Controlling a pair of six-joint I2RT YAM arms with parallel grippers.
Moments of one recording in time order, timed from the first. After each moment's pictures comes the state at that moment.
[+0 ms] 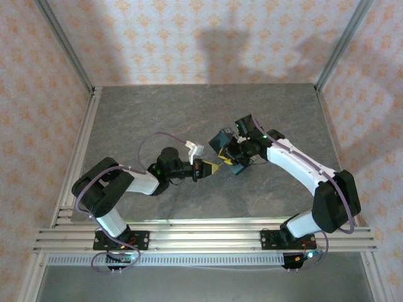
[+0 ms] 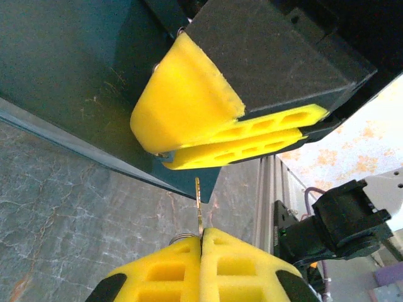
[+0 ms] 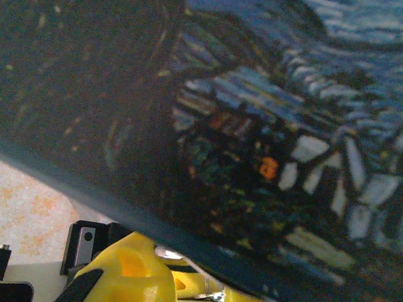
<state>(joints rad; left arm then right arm) -0.62 1.68 0.53 0.95 0.69 -0.63 0.52 1.45 1.10 -0.70 -0.40 1.08</state>
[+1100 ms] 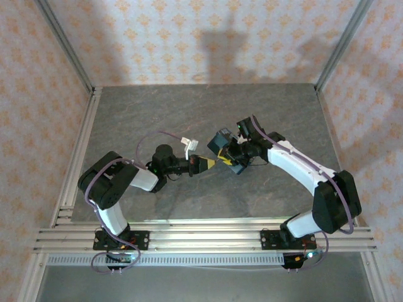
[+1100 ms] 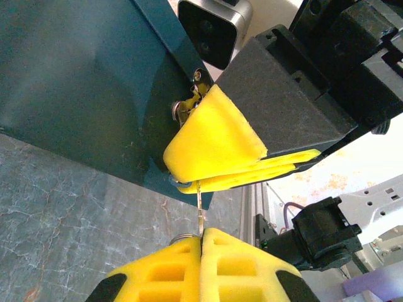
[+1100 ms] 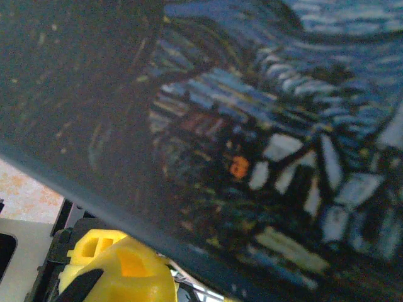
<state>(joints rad) -0.54 1.76 0.53 1.11 0.79 -0.75 0.50 1.44 1.05 -0.63 -0.45 1.06</state>
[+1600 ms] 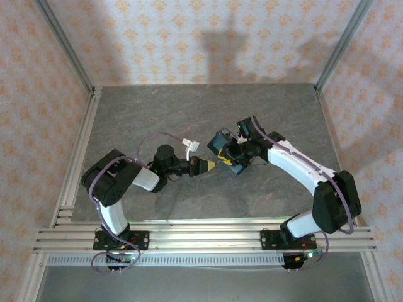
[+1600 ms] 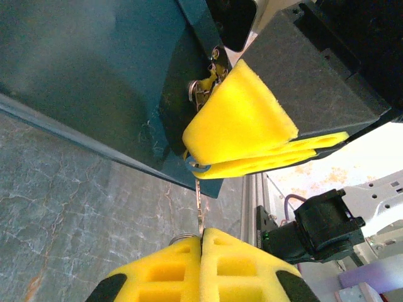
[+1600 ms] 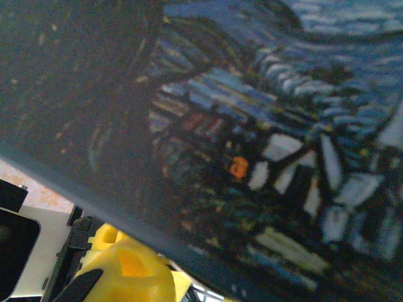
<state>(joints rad) -0.53 1.80 0.54 1.11 0.82 -0.75 0.50 1.44 1.05 -0.63 -0.45 1.06</state>
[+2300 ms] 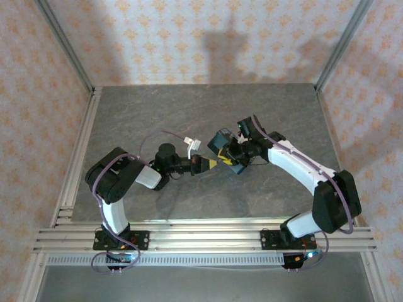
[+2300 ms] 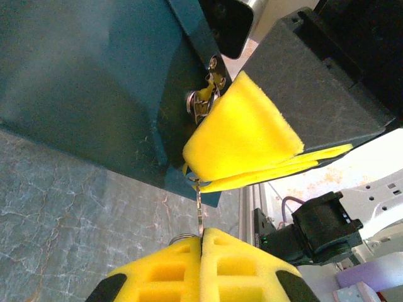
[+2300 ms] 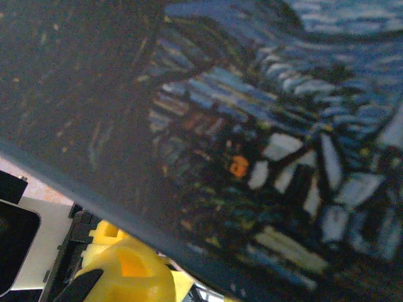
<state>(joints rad) -0.53 1.84 0.57 1.14 0.84 -0.76 0.50 1.44 1.05 -0.63 -0.46 1.06</state>
